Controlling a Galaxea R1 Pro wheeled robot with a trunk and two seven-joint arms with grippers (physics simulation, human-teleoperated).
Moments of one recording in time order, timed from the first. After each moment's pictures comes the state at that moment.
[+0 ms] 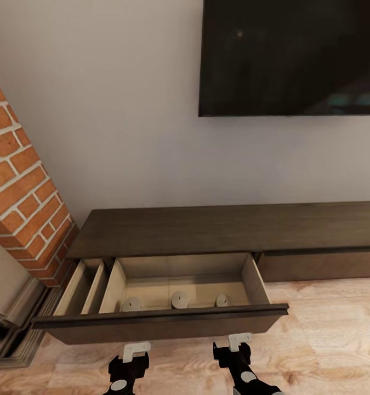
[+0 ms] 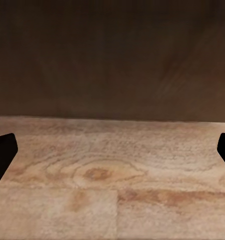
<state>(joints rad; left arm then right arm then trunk) -0.44 -0.05 -0.69 -0.35 0.64 -0.17 0.40 -0.58 0.13 0.53 -0.03 -0.38 -0.36 -0.17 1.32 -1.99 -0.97</state>
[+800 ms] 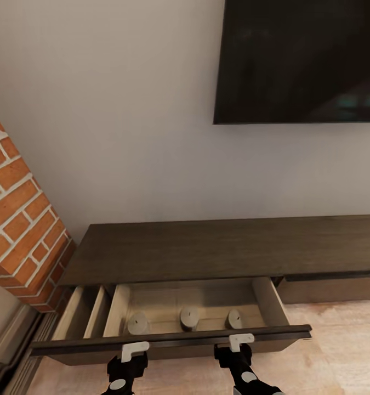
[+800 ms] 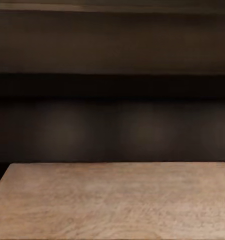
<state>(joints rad) -0.44 -0.05 -0.66 -0.35 0.64 -0.17 0.40 -0.58 0.13 0.51 -0.03 -0.39 -0.37 -0.17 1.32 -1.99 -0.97</state>
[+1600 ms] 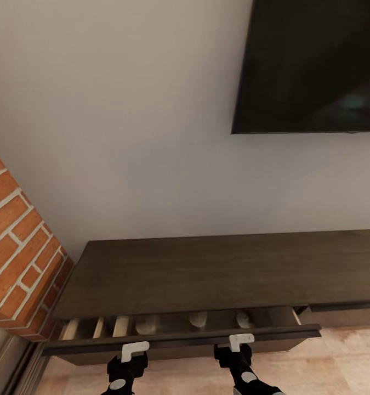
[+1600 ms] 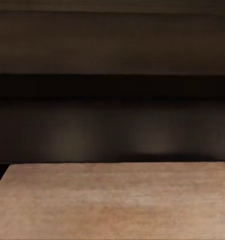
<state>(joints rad) -0.44 -0.05 -0.66 -0.35 0.64 -0.17 0.40 -0.57 0.13 0.51 -0.03 -0.39 -0.37 -0.17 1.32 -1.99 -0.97</state>
